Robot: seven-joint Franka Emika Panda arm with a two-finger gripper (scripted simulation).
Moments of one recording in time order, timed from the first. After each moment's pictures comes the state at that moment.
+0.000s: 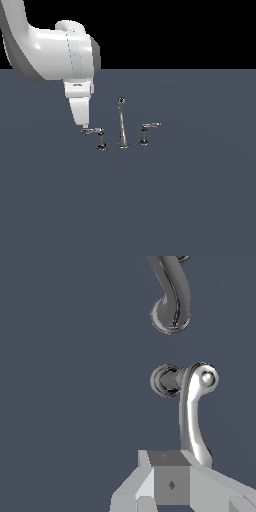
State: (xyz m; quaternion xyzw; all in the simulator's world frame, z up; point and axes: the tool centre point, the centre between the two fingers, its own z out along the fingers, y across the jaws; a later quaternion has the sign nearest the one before) arm 0.024 0.155 0.104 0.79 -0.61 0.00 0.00
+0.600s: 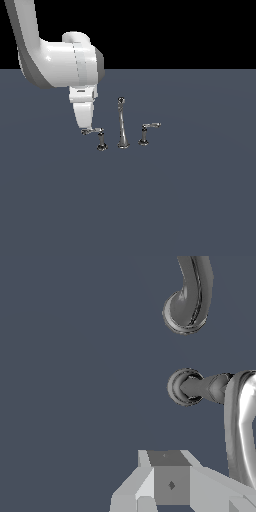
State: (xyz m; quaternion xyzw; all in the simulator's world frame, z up) arm 0.045 0.149 0.086 0.77 -0.64 0.00 0.00
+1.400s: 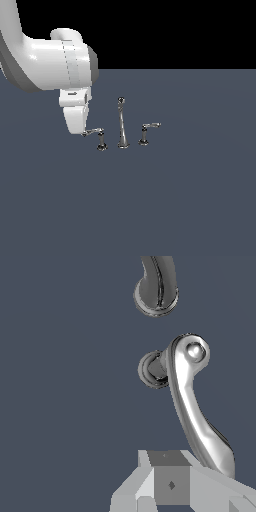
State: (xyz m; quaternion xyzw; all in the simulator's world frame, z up) arm 0.009 0.162 0.086 0.77 -0.64 0.00 0.00
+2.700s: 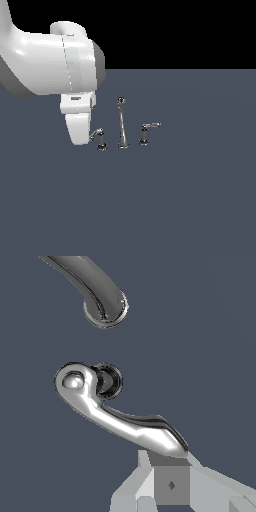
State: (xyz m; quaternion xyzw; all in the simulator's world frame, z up) arm -0.046 0.135 0.086 0.78 -0.63 0.00 0.00
